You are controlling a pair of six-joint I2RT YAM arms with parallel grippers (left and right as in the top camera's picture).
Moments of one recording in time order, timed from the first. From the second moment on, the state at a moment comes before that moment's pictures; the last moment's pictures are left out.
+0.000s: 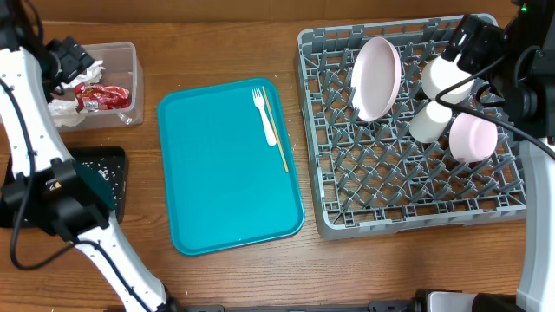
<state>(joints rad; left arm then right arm) 0.39 2.24 2.44 -1.37 0.01 -0.41 -0.04 1.50 1.85 -1.01 0.13 0.33</state>
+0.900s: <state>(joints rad) 0.44 2.04 2.45 -1.57 -0.04 -0.57 0.44 1.66 1.85 -0.91 -0.24 0.33</state>
